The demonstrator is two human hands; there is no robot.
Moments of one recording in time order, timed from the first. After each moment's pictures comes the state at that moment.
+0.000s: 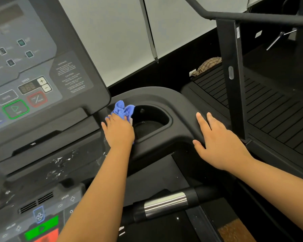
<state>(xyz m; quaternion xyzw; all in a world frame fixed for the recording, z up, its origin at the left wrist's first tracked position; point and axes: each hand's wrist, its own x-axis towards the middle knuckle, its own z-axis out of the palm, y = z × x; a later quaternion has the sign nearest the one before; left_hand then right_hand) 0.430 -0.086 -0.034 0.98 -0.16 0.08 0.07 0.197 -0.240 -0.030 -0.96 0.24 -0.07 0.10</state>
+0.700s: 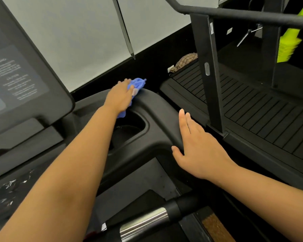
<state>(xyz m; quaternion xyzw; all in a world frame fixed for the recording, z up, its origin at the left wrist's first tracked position) 0.494 -0.214 -0.010 0.89 -0.42 -0.07 0.16 0.198 -0.244 -0.033 -0.96 0.24 -0.10 0.15</state>
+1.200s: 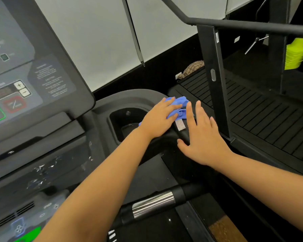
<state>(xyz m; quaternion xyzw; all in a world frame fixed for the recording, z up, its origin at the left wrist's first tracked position) 0.367 -0.187 -0.015 0.79 -0.58 -0.08 0.18 0.198 -0.239 -0.029 -0.95 0.27 -0.11 0.14</state>
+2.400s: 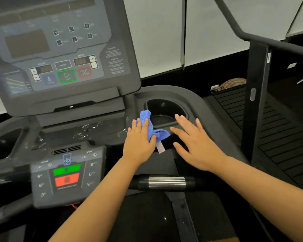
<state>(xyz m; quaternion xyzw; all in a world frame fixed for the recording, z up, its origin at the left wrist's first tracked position) 0.329 -0.017 -0.027 0.95 -0.28 -0.01 0.15 0.213 -0.190 -0.014 -0.98 -0.04 -0.12 0.17</state>
